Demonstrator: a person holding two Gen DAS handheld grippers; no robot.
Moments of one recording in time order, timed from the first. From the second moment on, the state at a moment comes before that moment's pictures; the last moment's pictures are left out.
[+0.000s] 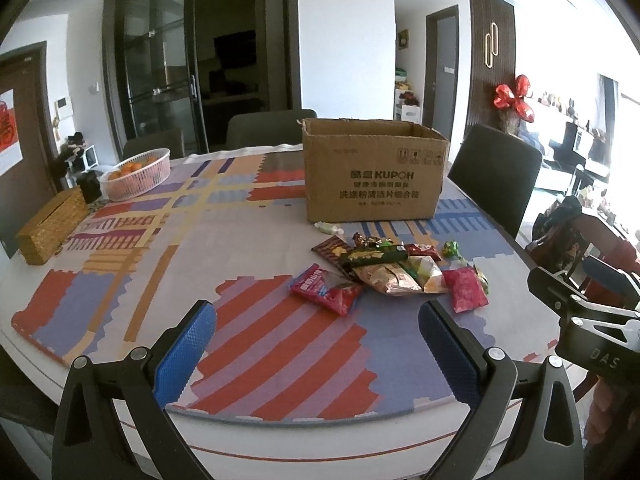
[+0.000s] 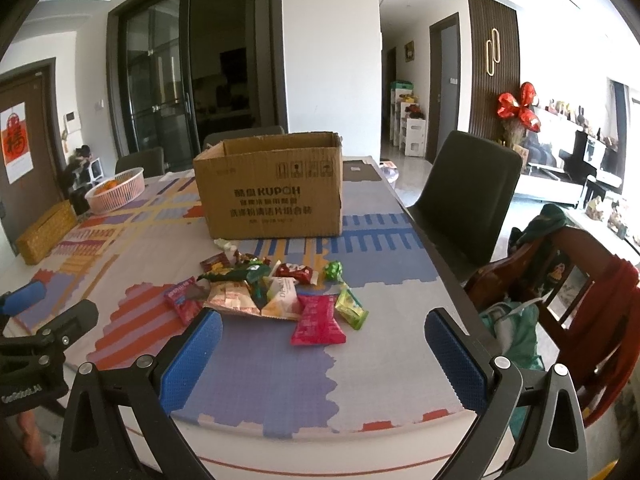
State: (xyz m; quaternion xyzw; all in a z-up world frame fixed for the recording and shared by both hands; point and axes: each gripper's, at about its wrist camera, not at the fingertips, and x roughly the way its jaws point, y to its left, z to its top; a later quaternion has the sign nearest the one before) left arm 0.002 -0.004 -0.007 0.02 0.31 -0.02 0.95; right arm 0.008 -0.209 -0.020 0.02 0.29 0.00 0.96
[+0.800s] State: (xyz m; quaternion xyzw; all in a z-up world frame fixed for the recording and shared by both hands) left arm 0.066 -0.014 -0.037 0.03 0.34 -0.05 0.94; right arm 0.068 -0.206 -0.053 0.02 0.33 0.01 0.94
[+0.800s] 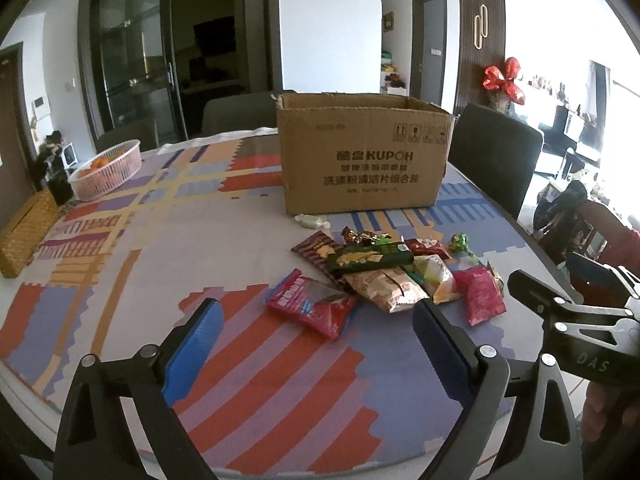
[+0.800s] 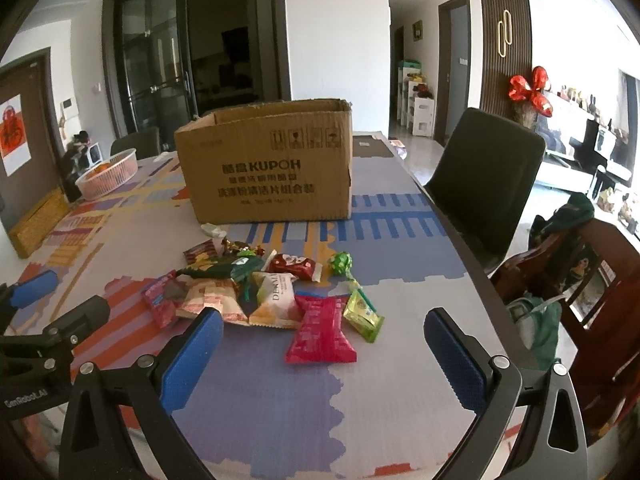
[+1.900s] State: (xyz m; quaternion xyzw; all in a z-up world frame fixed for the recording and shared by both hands) left arm 0.149 -0.048 -0.097 -0.07 0.47 -0.13 0.87; right arm 0.122 -0.208 -0.110 0.07 0.41 0.08 0.90
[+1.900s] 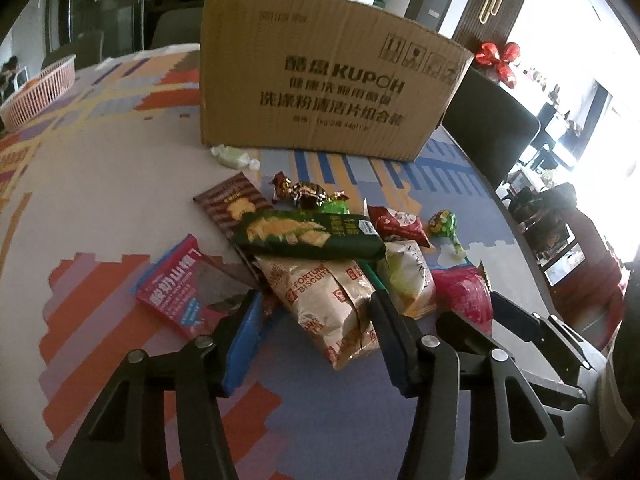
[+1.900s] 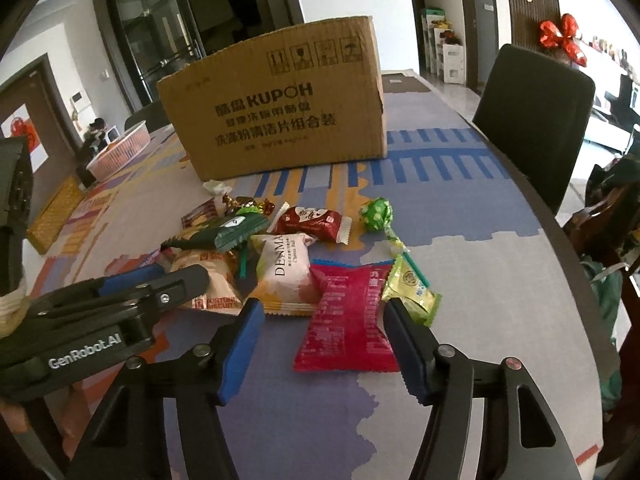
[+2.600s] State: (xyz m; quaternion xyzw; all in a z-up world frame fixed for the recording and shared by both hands) left arm 0.142 -0.053 -0.097 -0.06 0.47 -0.15 0.87; right arm 0.135 -0.210 -0.124 0.07 0.43 0.09 0.90
